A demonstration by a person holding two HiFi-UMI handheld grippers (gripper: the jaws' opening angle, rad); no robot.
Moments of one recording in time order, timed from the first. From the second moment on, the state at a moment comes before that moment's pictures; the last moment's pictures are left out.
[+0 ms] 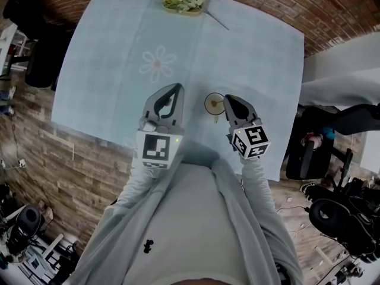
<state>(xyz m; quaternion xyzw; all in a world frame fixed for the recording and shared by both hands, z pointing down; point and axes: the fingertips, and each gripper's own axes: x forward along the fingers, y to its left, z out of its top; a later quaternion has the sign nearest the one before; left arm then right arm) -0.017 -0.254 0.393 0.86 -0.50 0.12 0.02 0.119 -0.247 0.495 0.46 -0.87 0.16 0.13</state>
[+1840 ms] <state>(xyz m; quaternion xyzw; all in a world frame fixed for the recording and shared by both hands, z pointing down) -0.006 -0.234 0.350 0.87 -0.49 0.08 -0.03 0.228 -0.180 0.326 0.62 -0.78 -0.03 0.02</state>
